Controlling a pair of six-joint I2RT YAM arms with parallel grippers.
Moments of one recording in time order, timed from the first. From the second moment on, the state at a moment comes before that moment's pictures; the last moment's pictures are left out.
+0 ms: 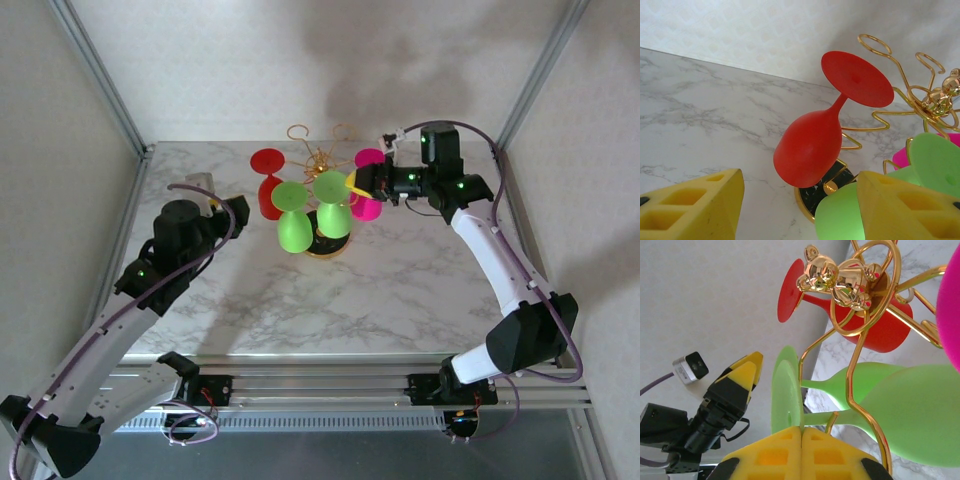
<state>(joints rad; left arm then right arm) -0.44 0.91 0.96 -0.36 -0.23 -0.45 0.34 1.47 1.47 -0.54 -0.94 0.72</state>
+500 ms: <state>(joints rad) -0.44 0.90 0.95 -0.35 -0.23 -0.45 0.36 1.44 1.46 -0.56 -0.94 0.71</state>
